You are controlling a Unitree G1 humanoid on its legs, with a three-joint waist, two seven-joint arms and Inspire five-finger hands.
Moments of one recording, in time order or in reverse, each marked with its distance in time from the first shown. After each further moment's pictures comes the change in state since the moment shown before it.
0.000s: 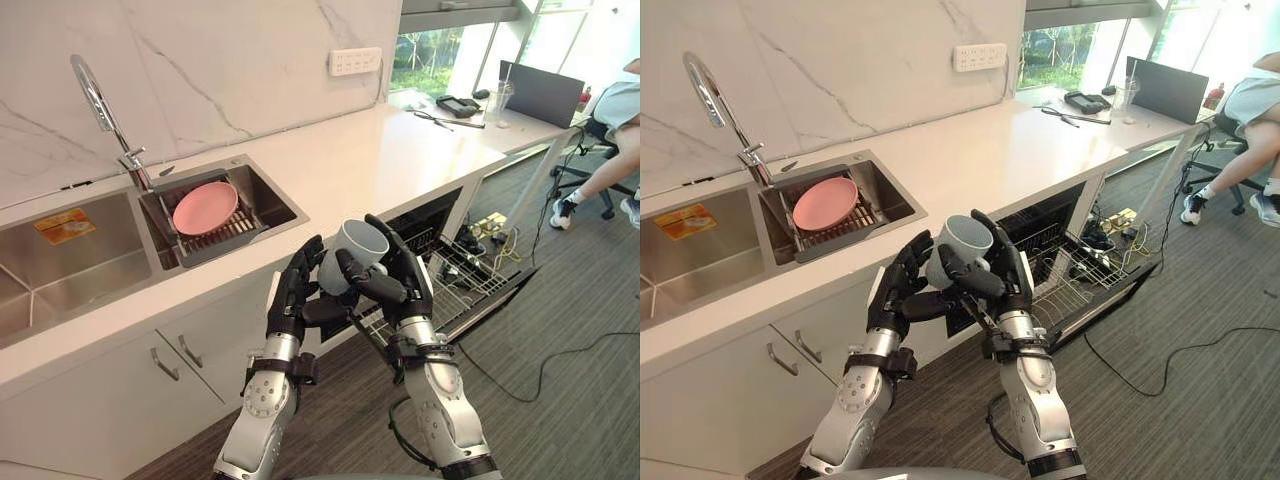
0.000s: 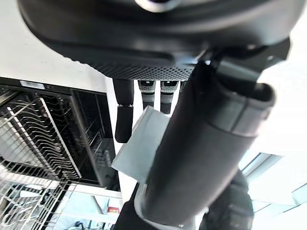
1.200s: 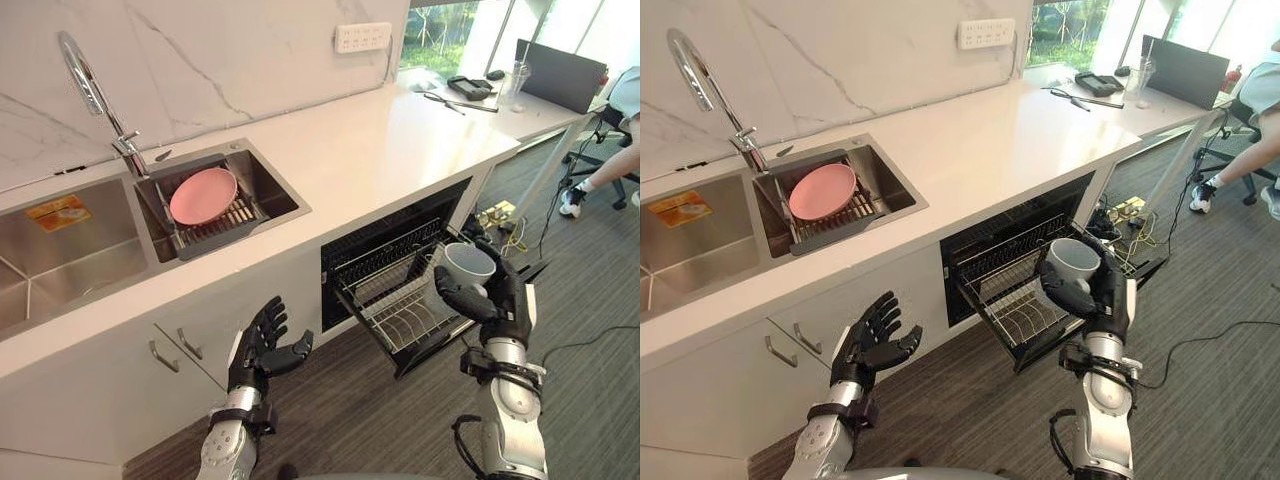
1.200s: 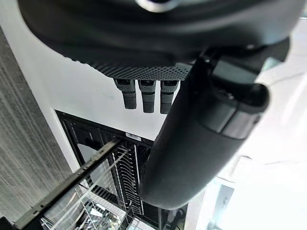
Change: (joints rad) left arm 0.230 0.005 0.263 0.206 -0.096 0.009 -0.217; right arm 0.075 -0.052 -0.441 -0.007 -0.292 0.043 -0.077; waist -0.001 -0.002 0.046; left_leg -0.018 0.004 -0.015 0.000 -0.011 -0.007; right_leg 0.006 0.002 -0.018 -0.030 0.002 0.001
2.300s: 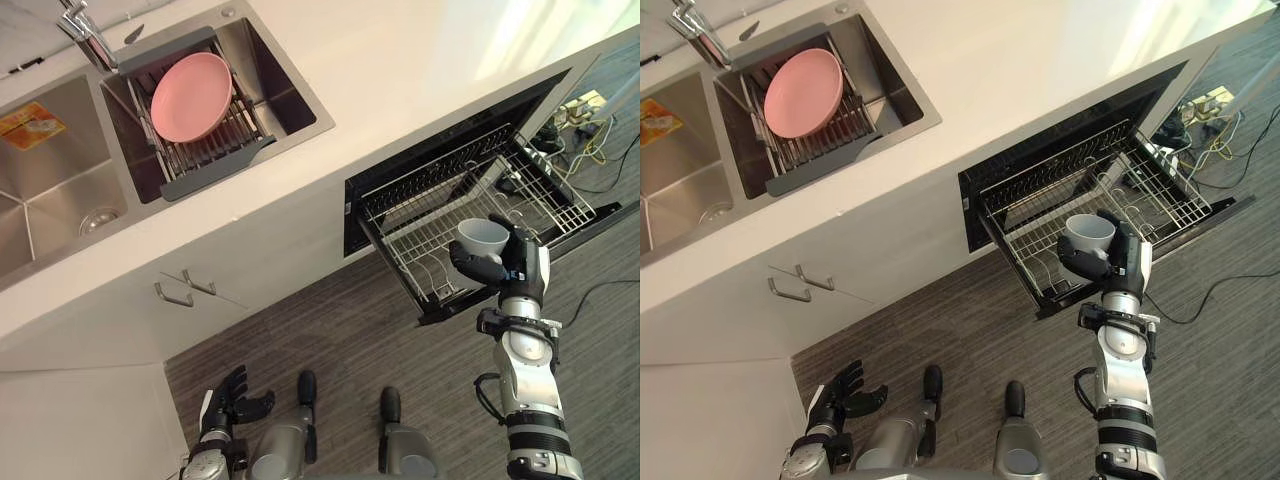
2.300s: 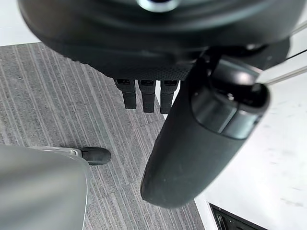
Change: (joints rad) left arm -0.115 0.050 0.142 0.462 0.138 0.004 0.068; right arm -0.305 -0.210 0.018 0.330 -0.049 0.019 -0.080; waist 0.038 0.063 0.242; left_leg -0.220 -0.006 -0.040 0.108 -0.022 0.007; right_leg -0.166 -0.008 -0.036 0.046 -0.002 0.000
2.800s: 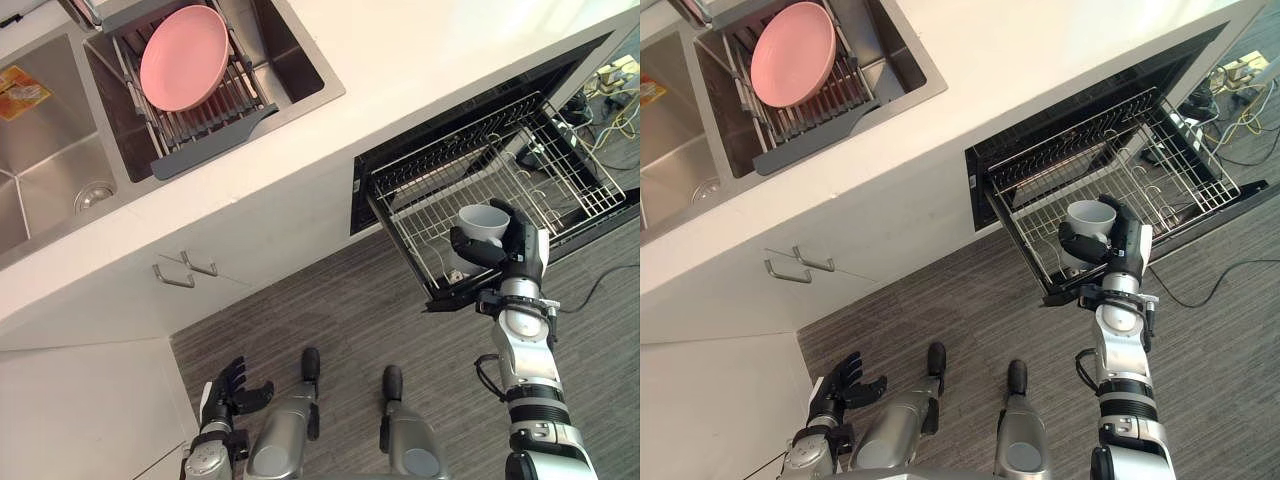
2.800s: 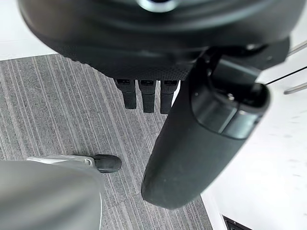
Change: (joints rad) left arm -0.046 0.000 0.003 0.030 -0.002 -0.030 0.018; right arm -0.148 -0.044 0.023 0.115 -0.003 0.005 -0.053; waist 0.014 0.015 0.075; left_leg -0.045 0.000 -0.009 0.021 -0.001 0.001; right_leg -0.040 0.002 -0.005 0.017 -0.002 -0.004
